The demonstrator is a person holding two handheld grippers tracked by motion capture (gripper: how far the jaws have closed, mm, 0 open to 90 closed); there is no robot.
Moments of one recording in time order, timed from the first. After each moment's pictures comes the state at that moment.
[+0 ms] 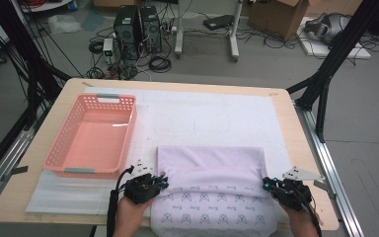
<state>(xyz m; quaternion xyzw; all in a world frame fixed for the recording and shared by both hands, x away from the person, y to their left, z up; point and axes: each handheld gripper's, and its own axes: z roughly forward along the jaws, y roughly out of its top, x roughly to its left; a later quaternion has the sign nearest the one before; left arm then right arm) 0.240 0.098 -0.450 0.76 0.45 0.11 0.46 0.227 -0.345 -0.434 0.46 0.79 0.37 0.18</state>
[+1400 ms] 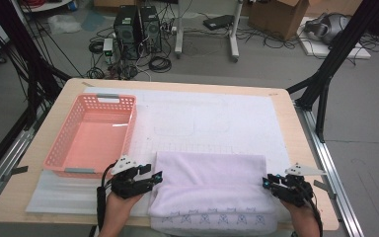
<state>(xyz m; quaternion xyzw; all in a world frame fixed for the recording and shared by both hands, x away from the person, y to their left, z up) 0.261 0.127 -0.443 0.73 0.45 0.11 0.51 0.242 -0.357 -0.435 0.47 0.77 0.39 0.16</state>
